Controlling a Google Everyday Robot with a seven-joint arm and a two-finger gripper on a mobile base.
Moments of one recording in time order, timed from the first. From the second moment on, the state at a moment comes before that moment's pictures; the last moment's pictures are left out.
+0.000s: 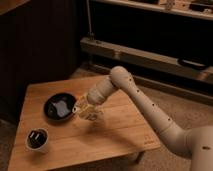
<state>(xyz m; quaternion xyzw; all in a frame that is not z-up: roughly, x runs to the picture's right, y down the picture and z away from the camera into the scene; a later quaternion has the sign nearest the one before) -0.122 0.087 0.692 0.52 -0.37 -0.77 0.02</state>
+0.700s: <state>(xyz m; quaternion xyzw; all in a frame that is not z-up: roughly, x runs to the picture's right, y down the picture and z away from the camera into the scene) -0.115 0.081 0.685 0.57 -0.38 -0.73 0.05</state>
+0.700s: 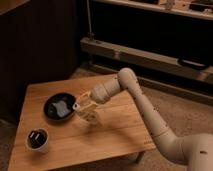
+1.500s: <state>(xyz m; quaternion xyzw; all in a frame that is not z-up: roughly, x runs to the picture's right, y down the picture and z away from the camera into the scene) -0.117 0.095 0.696 0.57 -0.40 -0.72 0.06</state>
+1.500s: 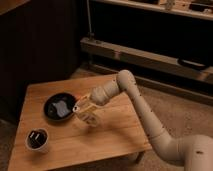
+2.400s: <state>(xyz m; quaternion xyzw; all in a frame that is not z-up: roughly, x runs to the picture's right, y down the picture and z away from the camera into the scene) -0.107 0.085 0.703 0.61 -0.40 -0.68 0.10</state>
